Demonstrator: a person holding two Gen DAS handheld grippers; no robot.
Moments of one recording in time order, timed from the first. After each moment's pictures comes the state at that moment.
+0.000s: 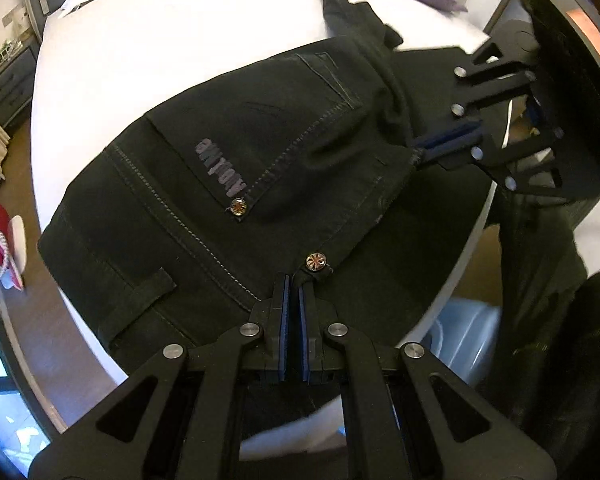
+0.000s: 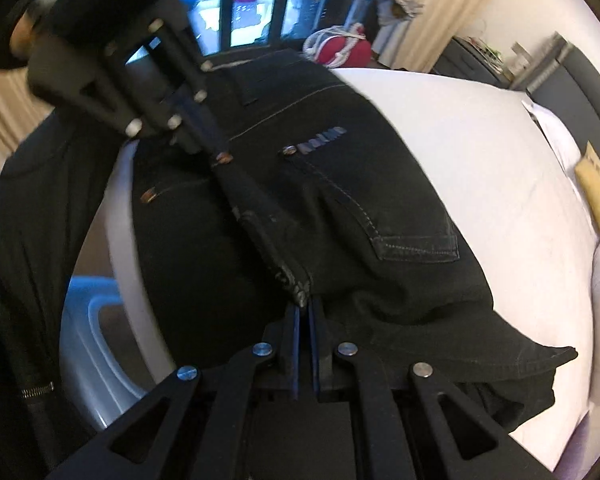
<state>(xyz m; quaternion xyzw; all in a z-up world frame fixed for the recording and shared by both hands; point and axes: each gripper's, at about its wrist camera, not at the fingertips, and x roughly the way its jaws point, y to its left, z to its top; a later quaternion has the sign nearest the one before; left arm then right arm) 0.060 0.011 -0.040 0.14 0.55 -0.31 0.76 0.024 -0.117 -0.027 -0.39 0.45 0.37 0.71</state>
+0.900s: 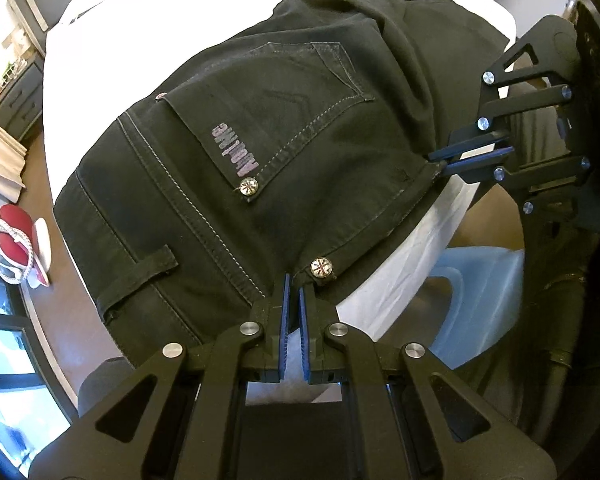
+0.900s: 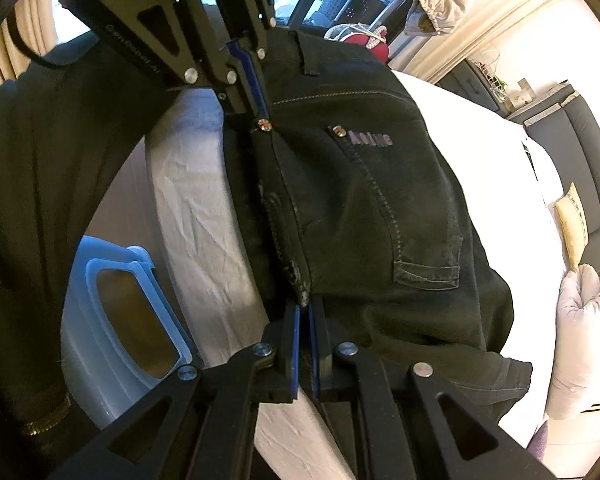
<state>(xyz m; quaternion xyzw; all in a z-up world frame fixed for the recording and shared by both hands) 0.026 0.002 -0.050 0.20 0.54 -0.29 0.76 -0.031 -0.081 -0.063 -0.48 0.42 0.33 0.70</state>
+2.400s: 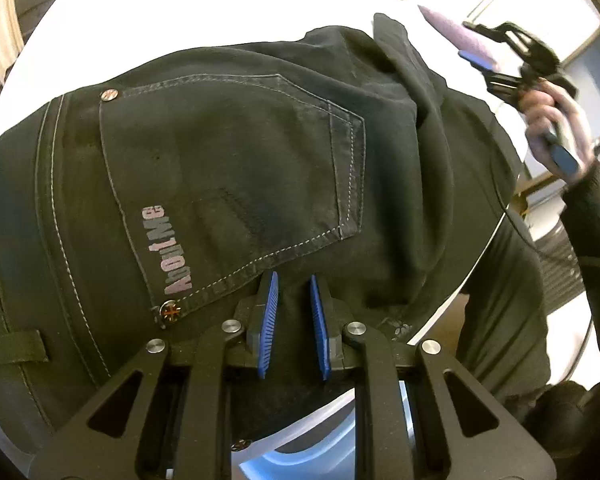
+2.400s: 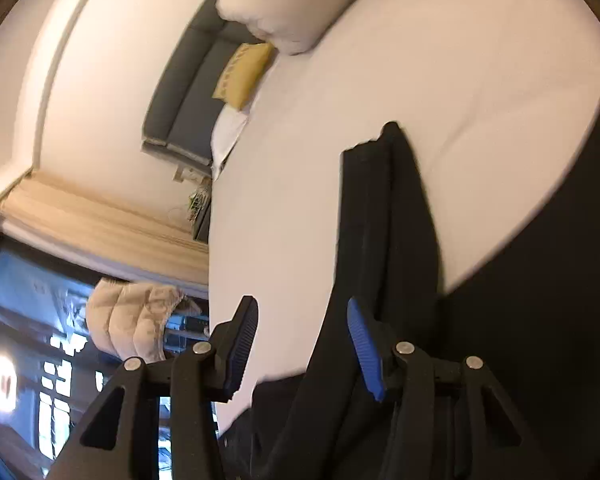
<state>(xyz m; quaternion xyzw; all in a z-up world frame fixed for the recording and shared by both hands) 0.076 -0.024 -0.079 -0.04 0.58 -0.27 0.77 0.173 -0.480 -0.040 0.48 0.36 0.06 0.80</state>
